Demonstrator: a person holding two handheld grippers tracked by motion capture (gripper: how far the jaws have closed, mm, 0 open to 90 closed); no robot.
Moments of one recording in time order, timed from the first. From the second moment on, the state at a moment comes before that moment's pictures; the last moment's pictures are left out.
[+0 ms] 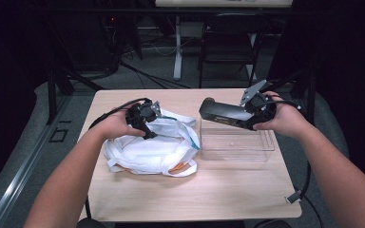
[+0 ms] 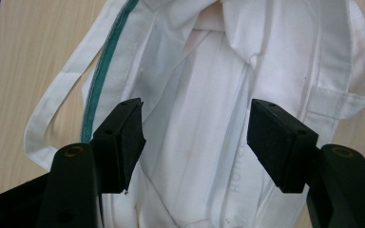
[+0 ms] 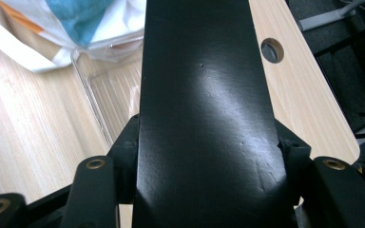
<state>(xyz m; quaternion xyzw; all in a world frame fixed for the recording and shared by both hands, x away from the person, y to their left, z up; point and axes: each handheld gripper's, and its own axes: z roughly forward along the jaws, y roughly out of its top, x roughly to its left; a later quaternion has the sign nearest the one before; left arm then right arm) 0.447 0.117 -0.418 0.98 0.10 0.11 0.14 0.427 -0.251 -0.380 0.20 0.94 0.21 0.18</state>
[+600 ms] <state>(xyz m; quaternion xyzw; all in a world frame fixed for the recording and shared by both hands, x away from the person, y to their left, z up) 0.443 0.129 -0.428 0.98 0.11 0.11 0.13 0.433 -0.258 -0.415 0.20 0.95 0.18 0.17</state>
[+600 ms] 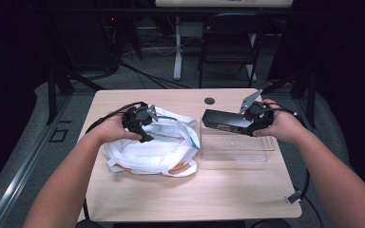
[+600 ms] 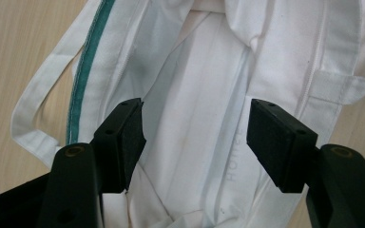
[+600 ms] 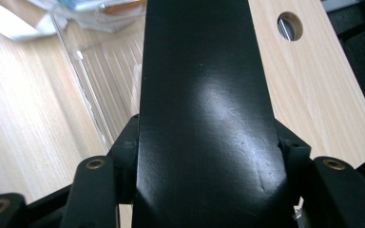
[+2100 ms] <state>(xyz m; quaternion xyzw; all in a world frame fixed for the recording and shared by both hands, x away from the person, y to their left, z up) 0.444 0.166 -0.444 0.97 0.16 0.11 0.14 0.452 -0.256 -0.472 0.19 0.96 0.14 0.15</state>
